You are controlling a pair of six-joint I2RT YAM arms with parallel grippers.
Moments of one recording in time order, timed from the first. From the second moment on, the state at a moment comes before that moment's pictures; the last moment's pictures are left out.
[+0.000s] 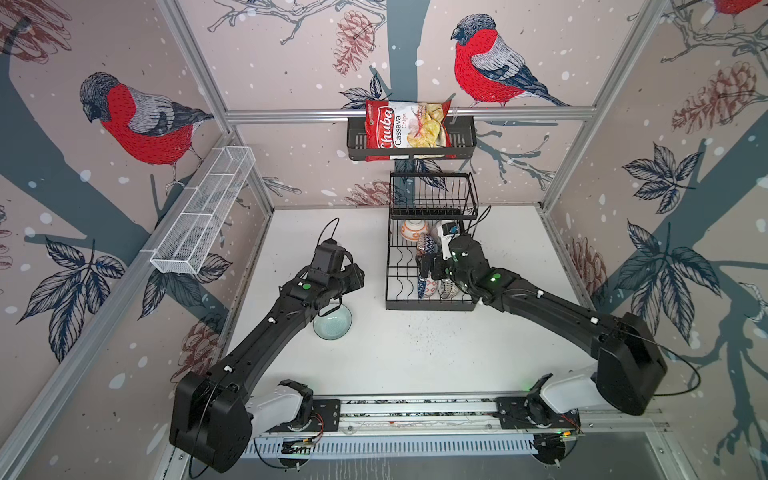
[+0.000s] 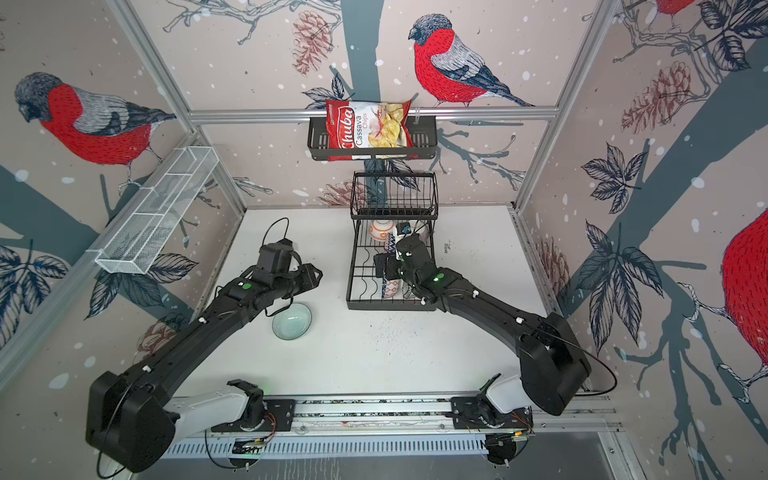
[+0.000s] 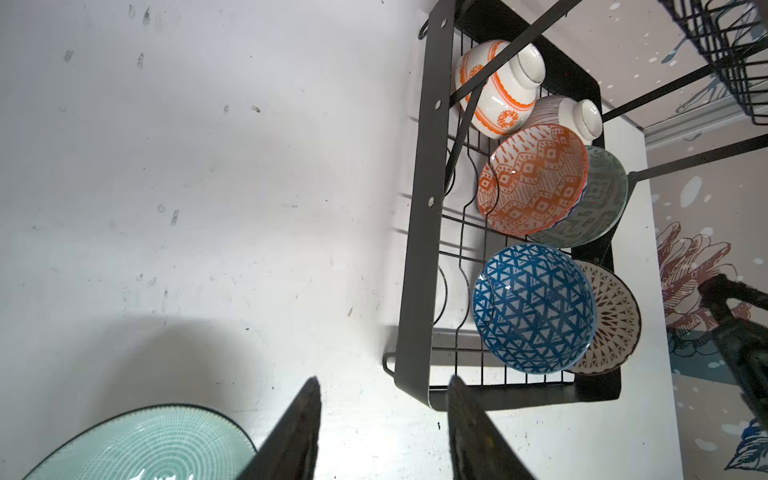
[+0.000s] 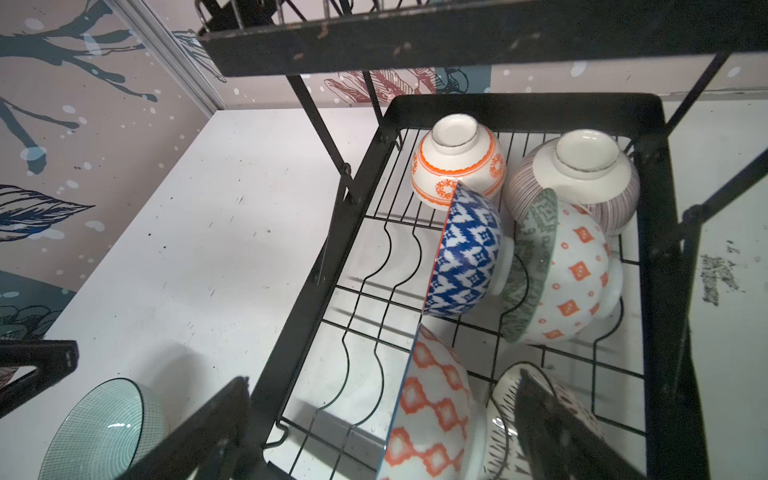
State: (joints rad) left arm -0.38 1.18 0.90 -0.51 0.07 -0.66; right arm 0.75 1.44 1.01 -0.11 0.12 0.36
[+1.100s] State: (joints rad) left arm -0.52 1.39 0.89 -0.87 -0.11 -0.76; right arm 0.75 1.44 0.97 -0.06 0.04 0.34
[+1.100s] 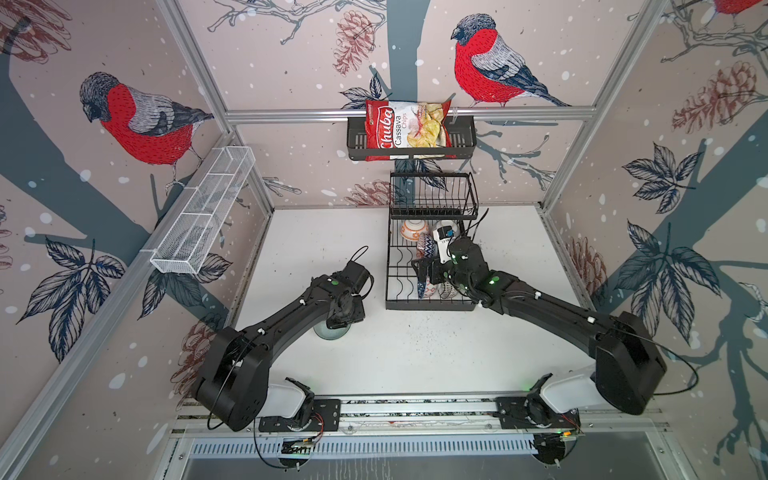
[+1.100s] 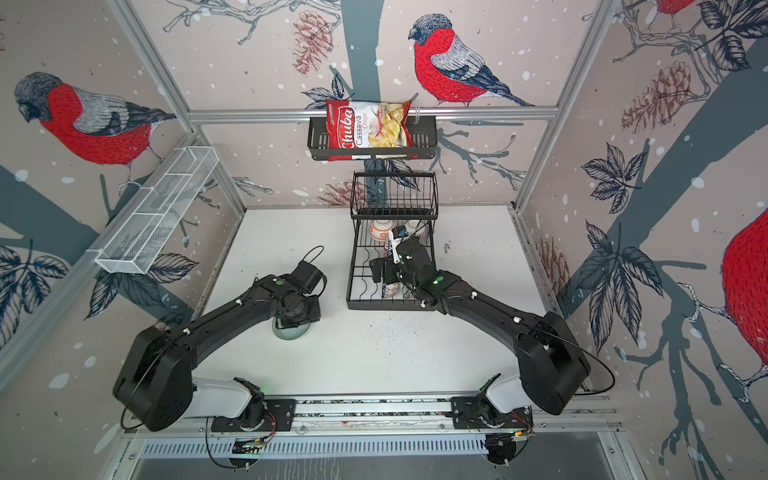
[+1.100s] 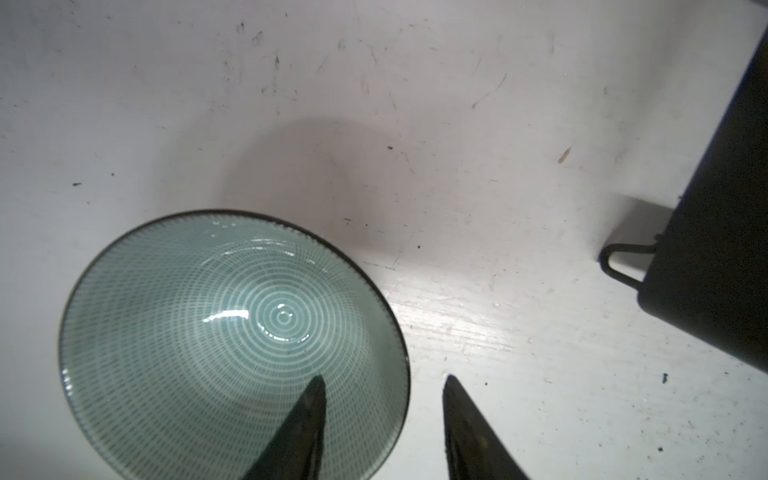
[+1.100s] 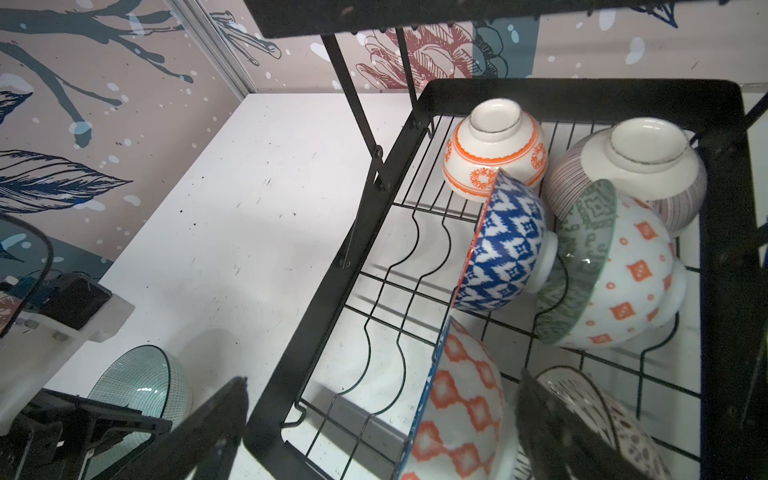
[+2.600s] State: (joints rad) left arm -0.54 1.28 0.98 -0.75 -0.07 -0.70; right arm 0.77 1.43 0.96 -0.05 -0.02 0.31
